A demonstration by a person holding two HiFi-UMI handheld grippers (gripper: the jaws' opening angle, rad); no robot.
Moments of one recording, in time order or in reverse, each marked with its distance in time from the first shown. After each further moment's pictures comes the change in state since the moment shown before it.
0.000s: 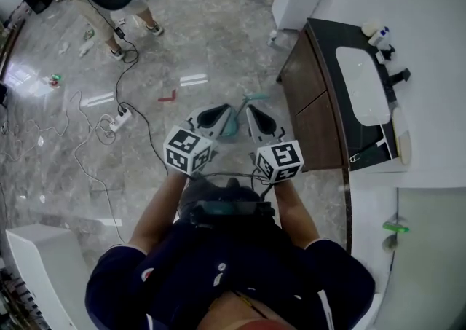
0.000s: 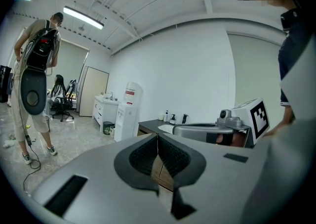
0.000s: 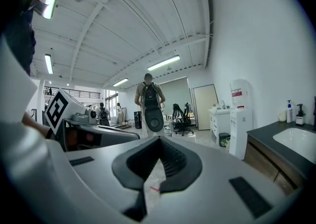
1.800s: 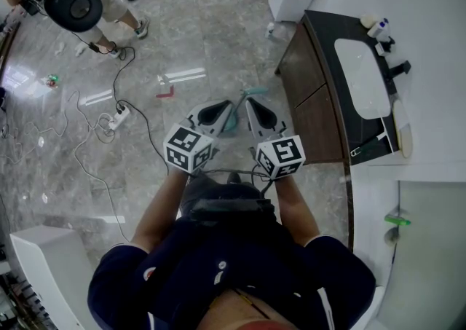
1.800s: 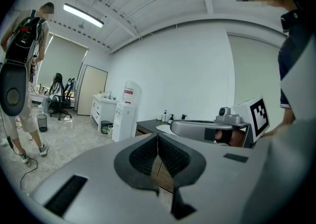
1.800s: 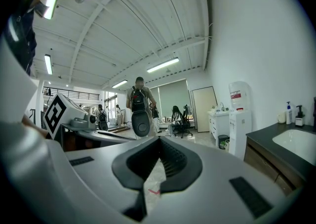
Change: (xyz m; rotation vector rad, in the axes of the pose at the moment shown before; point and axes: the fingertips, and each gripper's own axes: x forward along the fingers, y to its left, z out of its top) left arm 0.012 -0.003 0.001 -0.011 0.000 -0.019; right arm 0.004 -0.008 0.012 -0.002 -0.027 -0.010
